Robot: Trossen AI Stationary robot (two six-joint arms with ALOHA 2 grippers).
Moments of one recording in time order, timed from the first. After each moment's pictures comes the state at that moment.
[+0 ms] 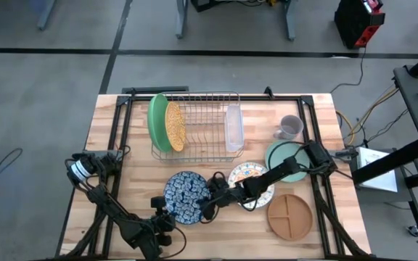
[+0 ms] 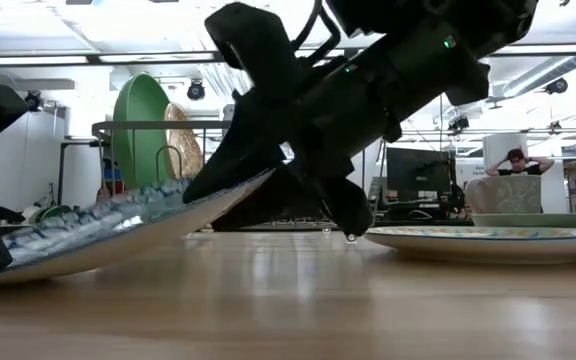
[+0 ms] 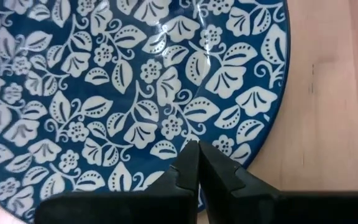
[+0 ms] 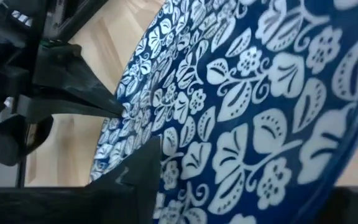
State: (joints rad) left arm -0.93 1.97 1.08 -0.60 -0.74 -0.95; right arm 0.37 2.12 1.18 0.33 0.29 0.92
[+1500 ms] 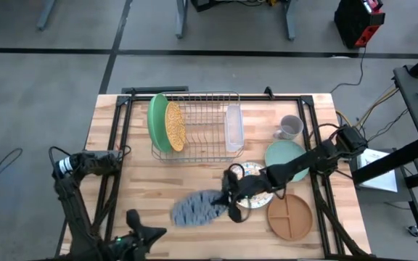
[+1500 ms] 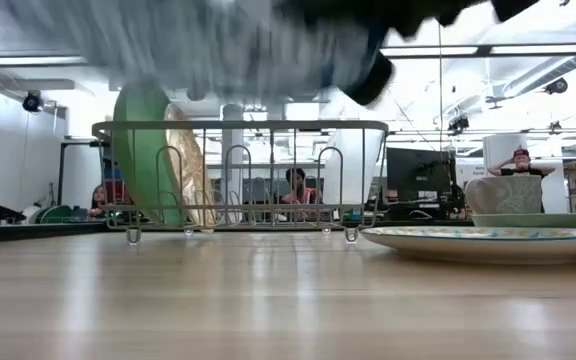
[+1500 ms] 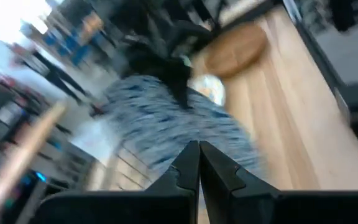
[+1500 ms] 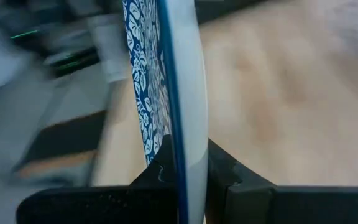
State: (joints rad) left arm -1.15 1.88 1.70 -1.27 -1.21 -0.82; right arm 0.39 1.71 0.97 0.32 0.08 0.47
